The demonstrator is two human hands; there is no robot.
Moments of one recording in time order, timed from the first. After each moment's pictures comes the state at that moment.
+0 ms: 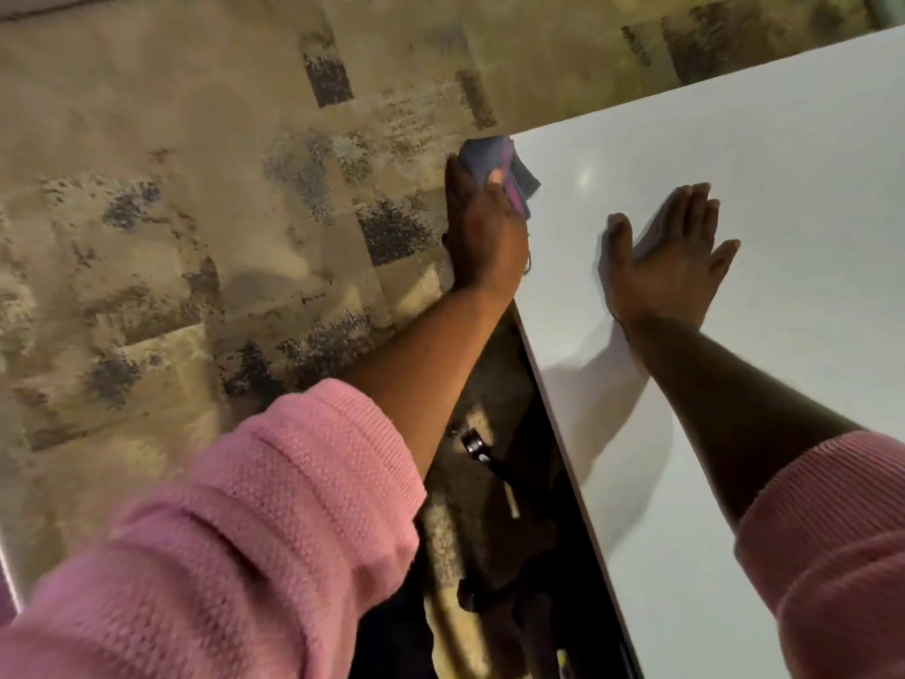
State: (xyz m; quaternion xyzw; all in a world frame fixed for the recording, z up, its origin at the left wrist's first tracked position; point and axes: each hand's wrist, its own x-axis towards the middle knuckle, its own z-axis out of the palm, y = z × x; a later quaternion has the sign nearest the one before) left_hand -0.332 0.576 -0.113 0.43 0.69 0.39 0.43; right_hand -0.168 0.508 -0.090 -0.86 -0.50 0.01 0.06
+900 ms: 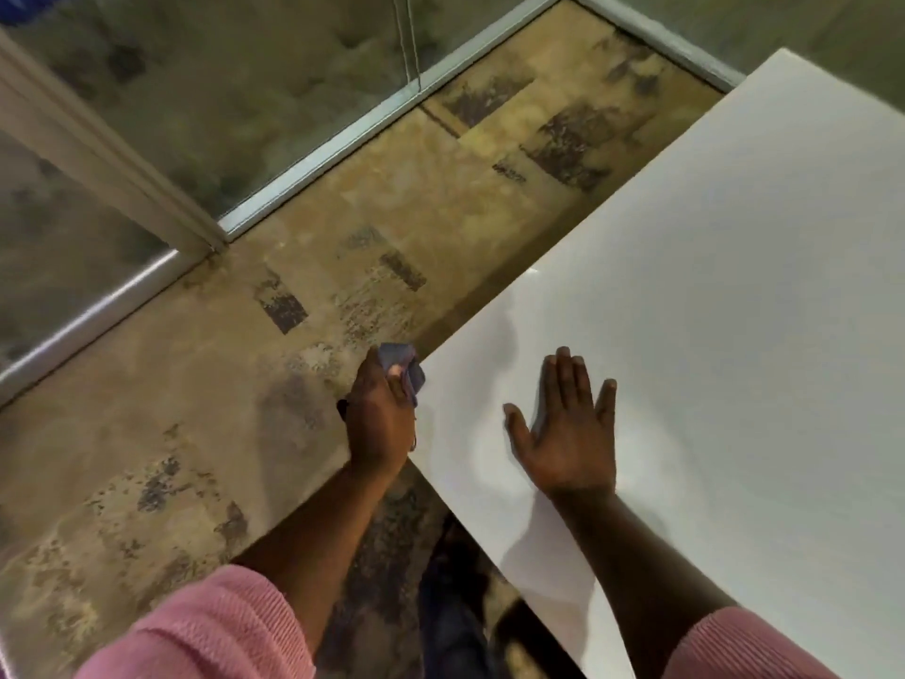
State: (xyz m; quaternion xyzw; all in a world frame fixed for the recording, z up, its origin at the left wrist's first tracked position) left_hand -0.362 0.649 -0.083 0.65 0.56 0.23 0.45; right_hand -0.174 0.503 -0.078 -0.87 -0.49 0.09 0.06
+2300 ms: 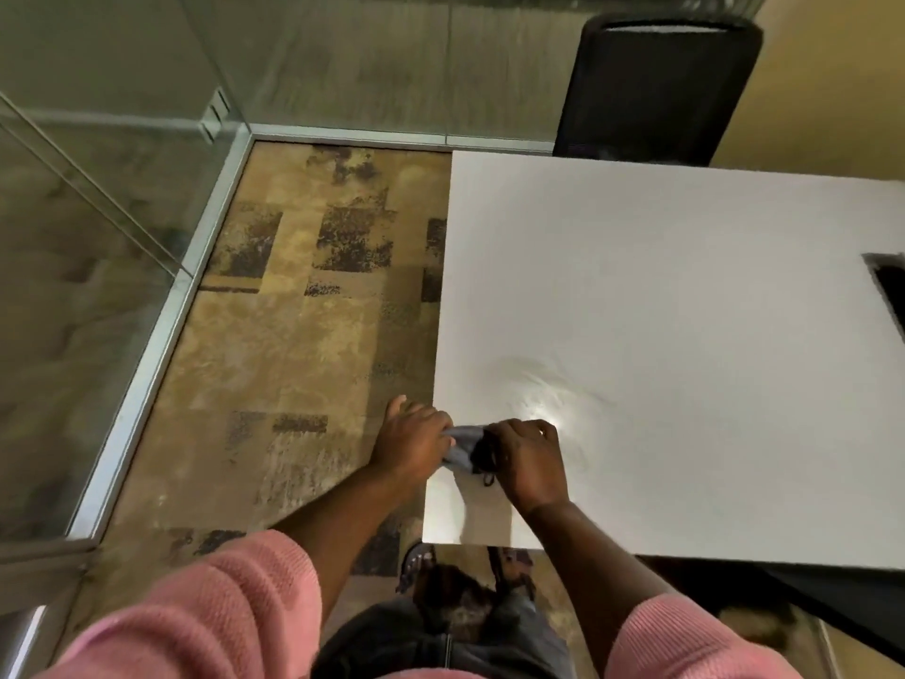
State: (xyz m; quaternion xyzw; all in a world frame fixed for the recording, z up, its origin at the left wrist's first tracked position) left_hand -0.267 0.784 0.070 0.98 0.00 -0.12 0.13; right_hand -0.245 0.583 0.065 -0.96 -0.22 0.07 0.17
